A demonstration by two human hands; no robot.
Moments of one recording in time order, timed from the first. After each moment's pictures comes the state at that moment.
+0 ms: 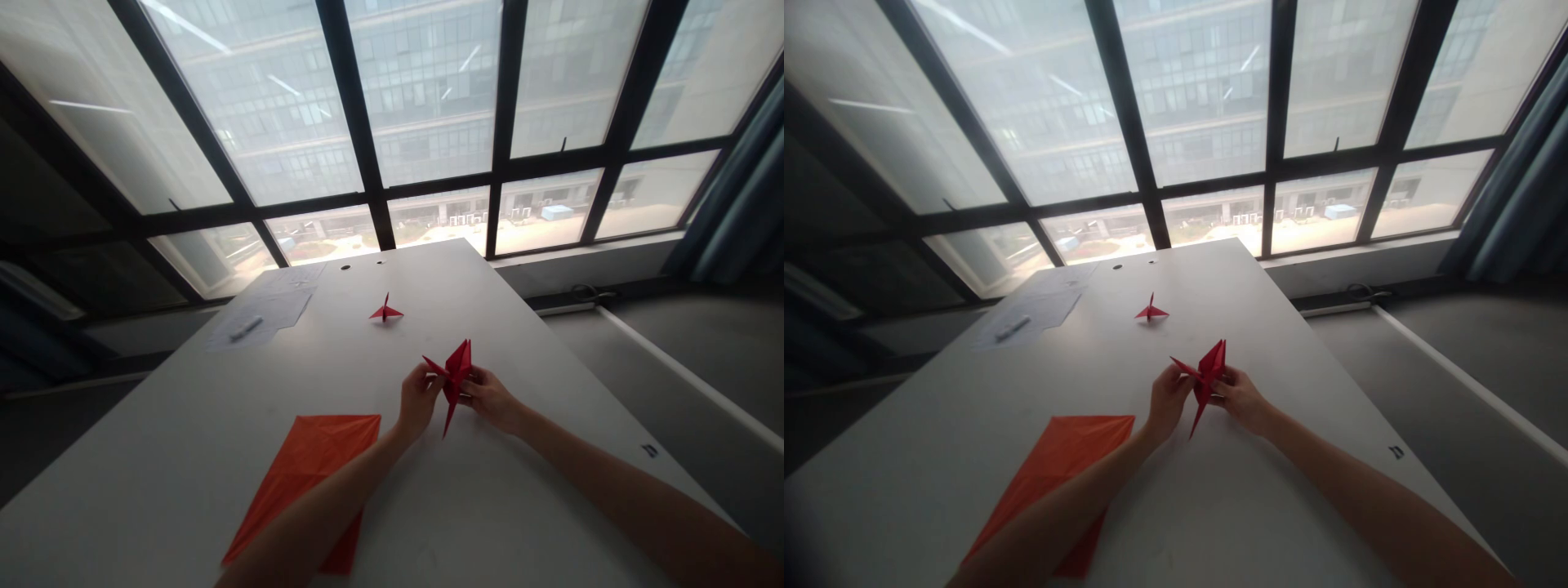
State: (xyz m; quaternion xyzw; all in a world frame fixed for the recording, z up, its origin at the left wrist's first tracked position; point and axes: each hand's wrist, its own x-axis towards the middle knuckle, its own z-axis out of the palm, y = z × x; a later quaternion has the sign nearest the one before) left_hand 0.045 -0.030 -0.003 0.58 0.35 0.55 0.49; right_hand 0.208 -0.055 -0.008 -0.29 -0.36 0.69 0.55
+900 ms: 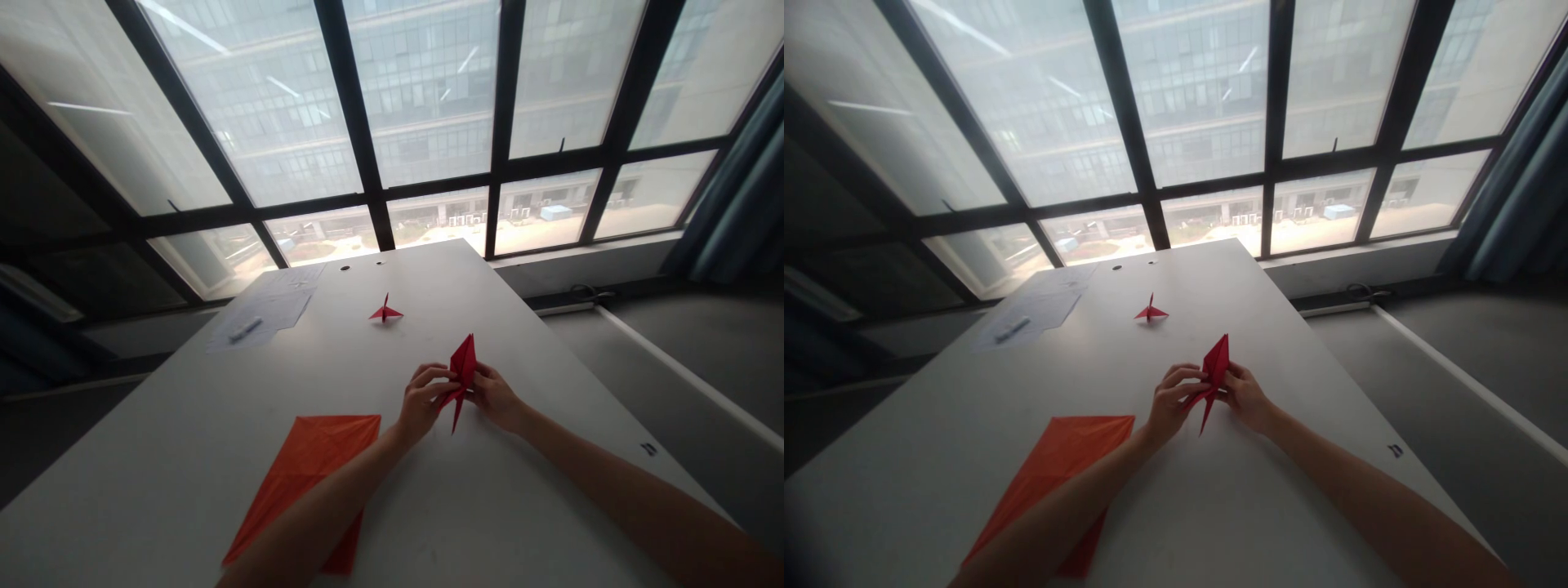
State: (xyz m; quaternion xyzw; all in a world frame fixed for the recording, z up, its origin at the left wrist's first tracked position) left_hand 0.035 -0.032 0.009 0.82 0.19 0.51 0.20; right_hand 0.210 -0.049 -0.013 -0.27 -0.30 0.70 0.59
